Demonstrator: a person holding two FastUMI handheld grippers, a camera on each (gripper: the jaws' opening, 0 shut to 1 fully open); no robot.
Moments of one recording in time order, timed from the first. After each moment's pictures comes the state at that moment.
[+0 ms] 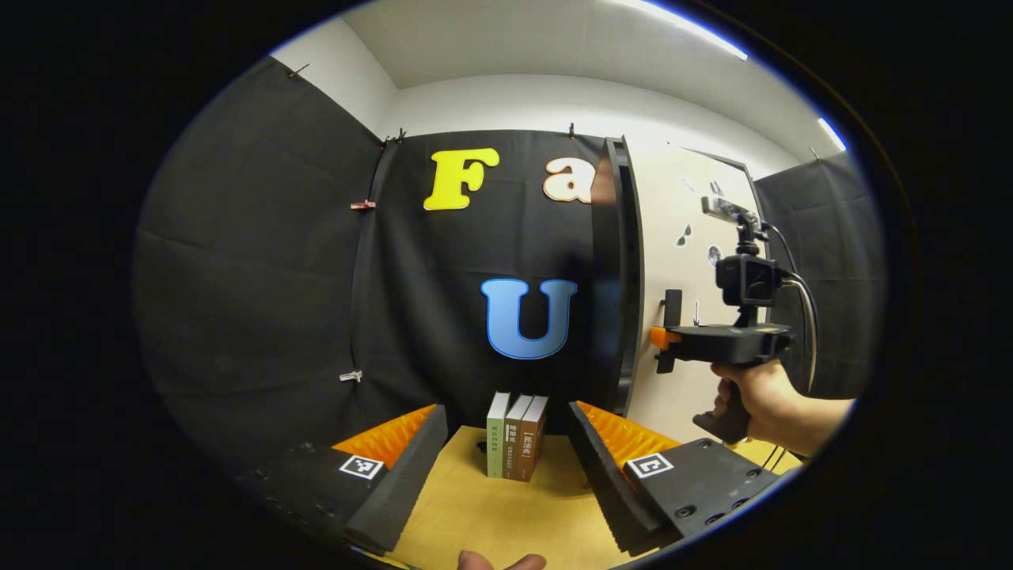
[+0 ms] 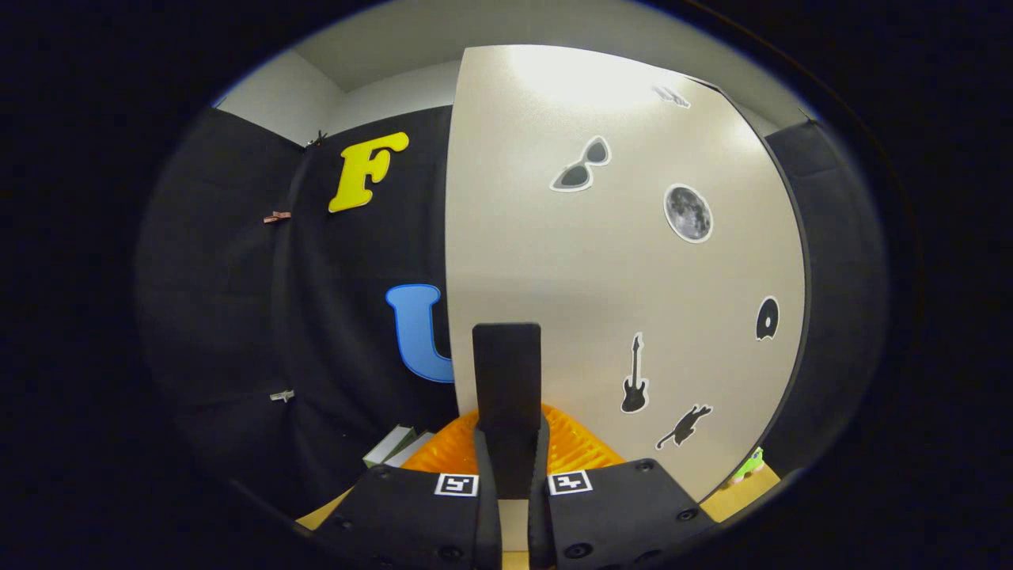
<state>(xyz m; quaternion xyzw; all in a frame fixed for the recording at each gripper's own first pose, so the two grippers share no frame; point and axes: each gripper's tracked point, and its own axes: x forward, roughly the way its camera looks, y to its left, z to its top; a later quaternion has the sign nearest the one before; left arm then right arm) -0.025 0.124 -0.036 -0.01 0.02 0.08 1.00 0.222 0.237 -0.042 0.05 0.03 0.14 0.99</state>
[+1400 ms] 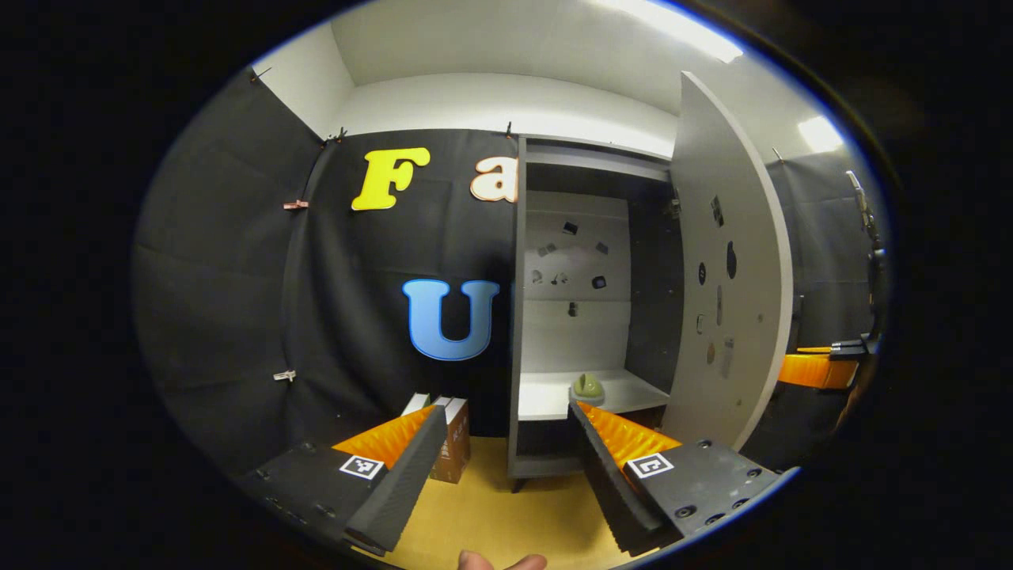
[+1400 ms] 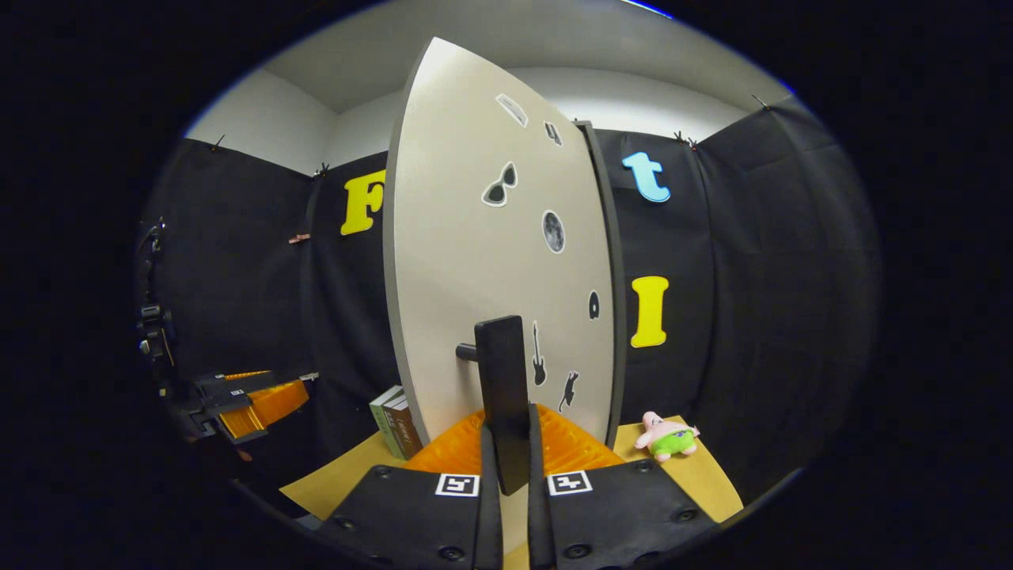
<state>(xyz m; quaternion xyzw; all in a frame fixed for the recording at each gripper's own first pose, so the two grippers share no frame) 0.001 -0.017 -0.028 -0.01 0.02 -0.03 1.00 0.178 0.151 -0.034 0.07 0.04 0.13 0.99</state>
